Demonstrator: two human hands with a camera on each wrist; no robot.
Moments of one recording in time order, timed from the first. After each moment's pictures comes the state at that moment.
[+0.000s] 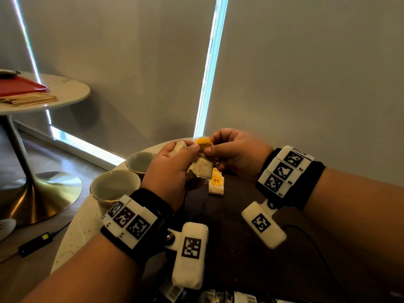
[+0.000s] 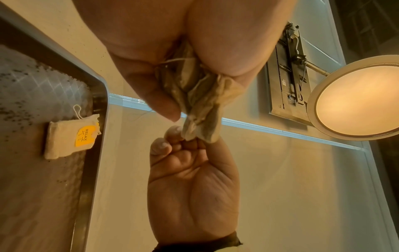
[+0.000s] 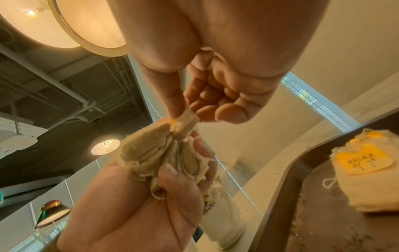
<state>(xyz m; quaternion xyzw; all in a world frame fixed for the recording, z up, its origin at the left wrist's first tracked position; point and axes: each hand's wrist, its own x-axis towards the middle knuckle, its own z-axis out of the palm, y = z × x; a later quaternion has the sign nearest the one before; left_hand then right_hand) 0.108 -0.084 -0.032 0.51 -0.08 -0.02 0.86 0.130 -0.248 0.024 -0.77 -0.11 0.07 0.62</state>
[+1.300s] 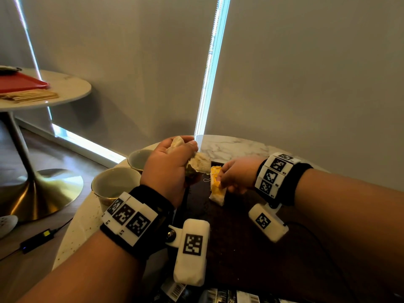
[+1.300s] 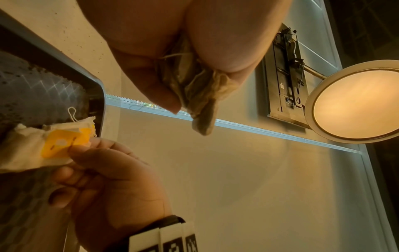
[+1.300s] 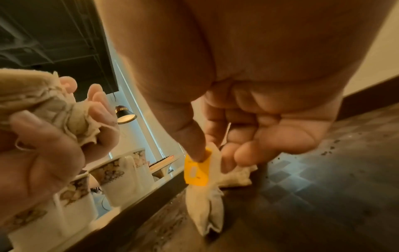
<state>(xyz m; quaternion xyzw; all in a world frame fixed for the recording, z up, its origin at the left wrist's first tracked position) 0.109 -0.084 -0.031 0.50 -0.05 0.02 0.86 0.149 -0.264 -0.010 -0.95 0.06 0.20 0.25</state>
